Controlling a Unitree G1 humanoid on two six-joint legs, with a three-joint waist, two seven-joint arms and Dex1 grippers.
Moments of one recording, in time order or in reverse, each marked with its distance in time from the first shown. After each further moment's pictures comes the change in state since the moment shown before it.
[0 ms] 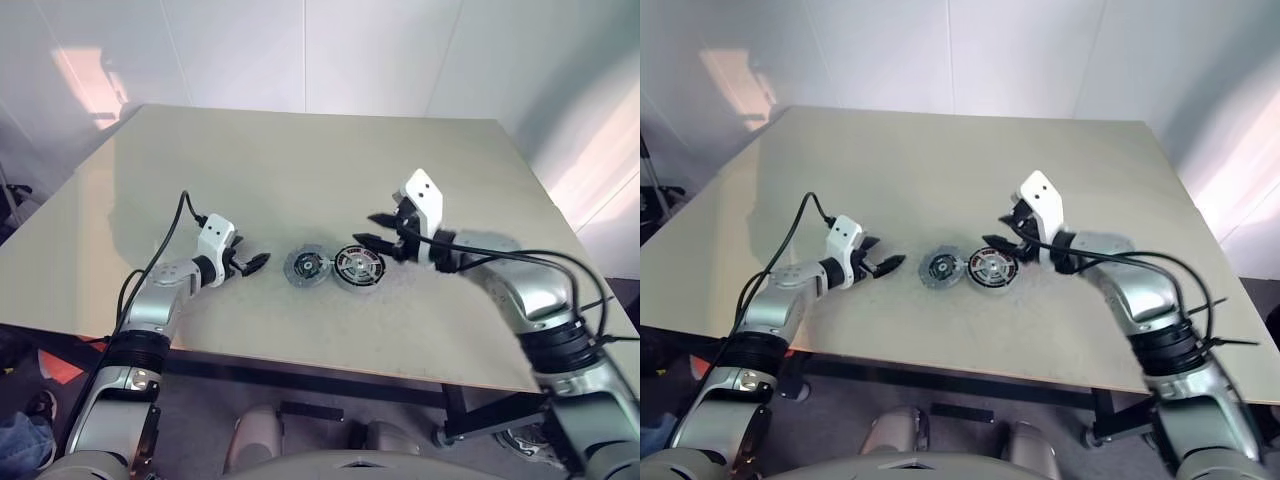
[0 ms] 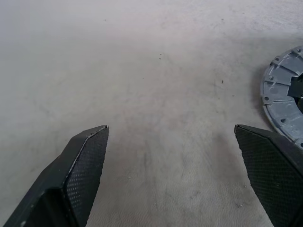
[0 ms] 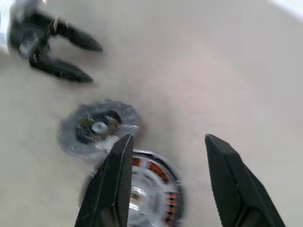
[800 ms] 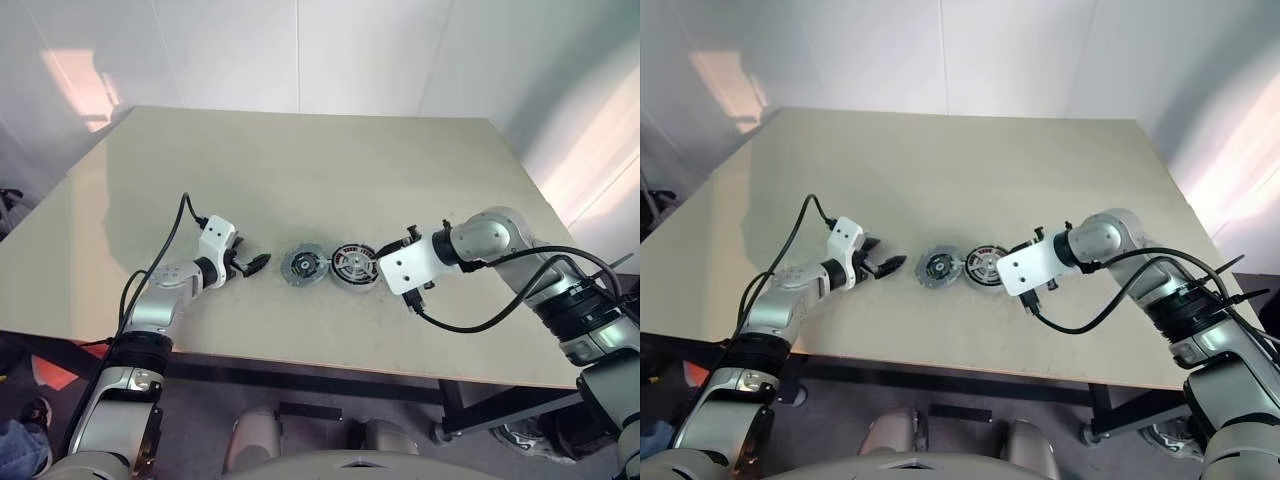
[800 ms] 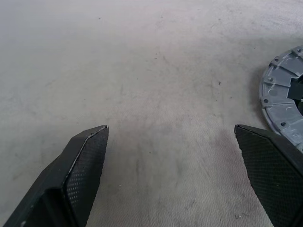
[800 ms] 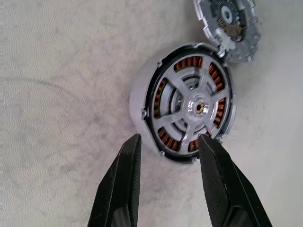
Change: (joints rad) left arm 0.002 -0.011 0.002 0.016 0.000 -0.016 0.014; right arm -0.129 -0.098 0.224 0.270 -0.502 -0.707 0.409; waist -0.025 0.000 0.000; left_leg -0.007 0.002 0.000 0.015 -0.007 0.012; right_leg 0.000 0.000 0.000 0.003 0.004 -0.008
